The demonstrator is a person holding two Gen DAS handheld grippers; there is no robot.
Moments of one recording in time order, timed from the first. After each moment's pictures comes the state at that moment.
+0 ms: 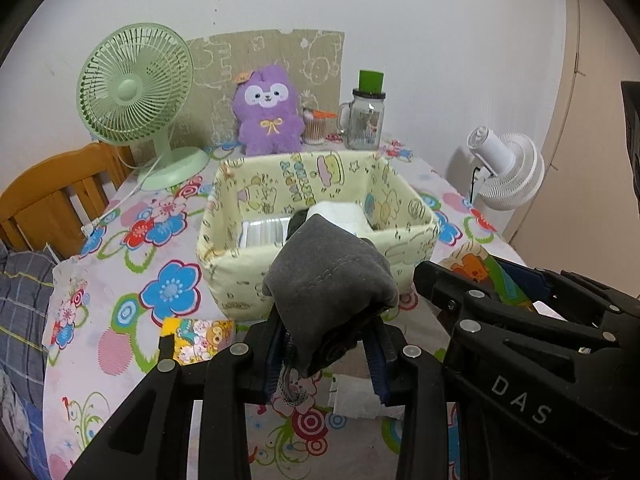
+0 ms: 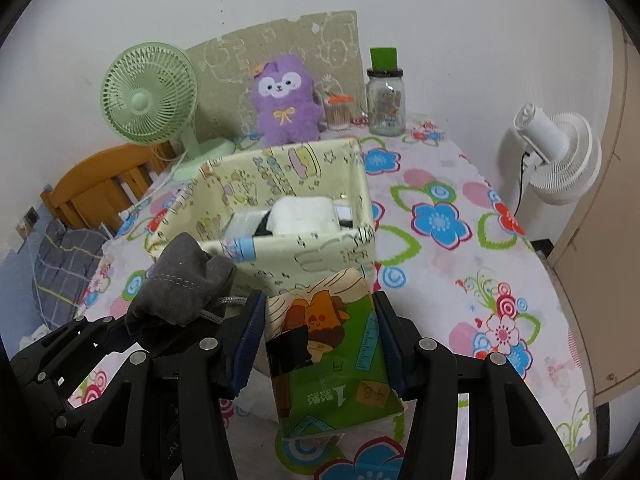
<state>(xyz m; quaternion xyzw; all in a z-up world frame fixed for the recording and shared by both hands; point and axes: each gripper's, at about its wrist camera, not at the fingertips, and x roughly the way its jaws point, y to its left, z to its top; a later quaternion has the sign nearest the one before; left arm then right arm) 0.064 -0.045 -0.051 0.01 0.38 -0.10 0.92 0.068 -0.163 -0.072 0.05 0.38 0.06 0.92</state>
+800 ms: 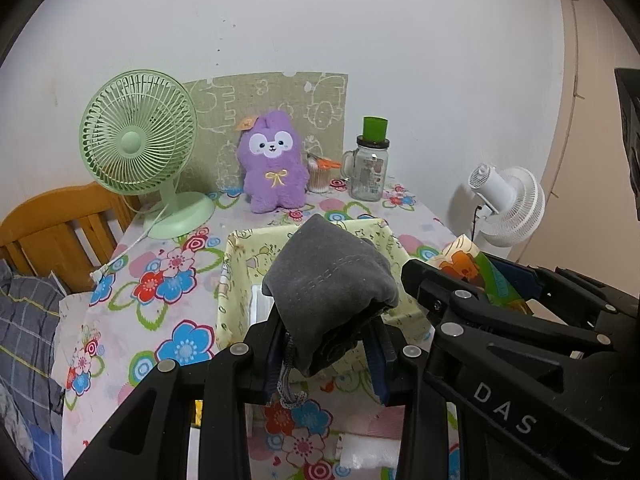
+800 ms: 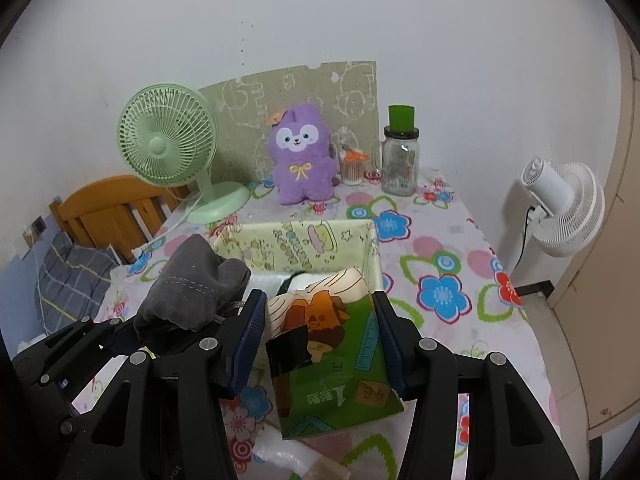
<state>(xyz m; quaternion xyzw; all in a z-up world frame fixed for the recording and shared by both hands) 0.092 -0.043 -0.009 0.01 0.33 -0.10 0.94 0.092 -0.154 -0.018 0.03 0.32 0.07 0.94</state>
